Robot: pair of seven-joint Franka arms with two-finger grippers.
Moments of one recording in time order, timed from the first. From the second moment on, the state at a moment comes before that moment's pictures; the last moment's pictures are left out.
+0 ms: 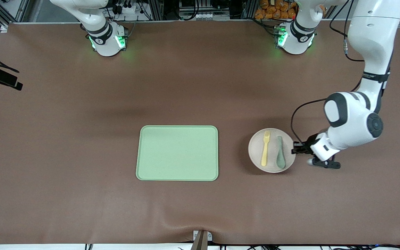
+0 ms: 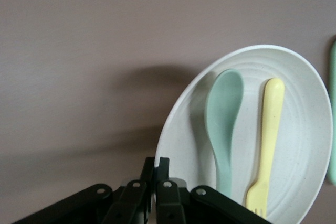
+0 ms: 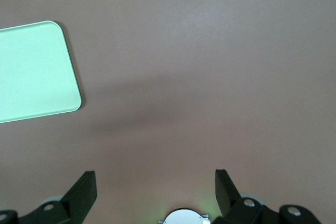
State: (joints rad) left arm -0.11 0.51 -0.07 -1.79 -0.39 2.33 0.19; right arm -0.07 0.04 -0.03 -1.46 0.03 1.38 0.08
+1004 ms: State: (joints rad) left arm -0.52 0.84 -0.06 -1.41 -0.39 2.41 -0.35; right arm -0.06 0.15 -0.02 -1.46 0.06 1.41 0.08
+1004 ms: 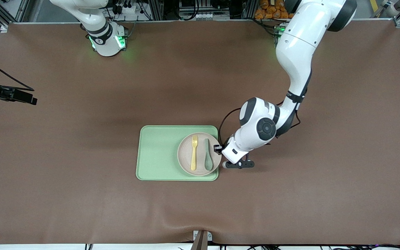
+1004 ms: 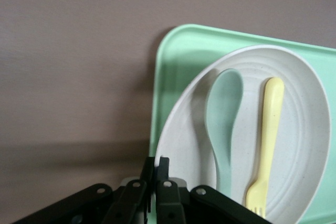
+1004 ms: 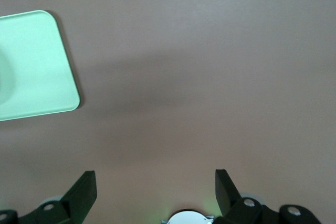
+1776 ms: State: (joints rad) left arm -0.58 0.92 -0.06 -1.38 -0.39 2.52 -0.39; right arm -0.03 0.23 -0.02 -1.46 0.08 1.46 0.08
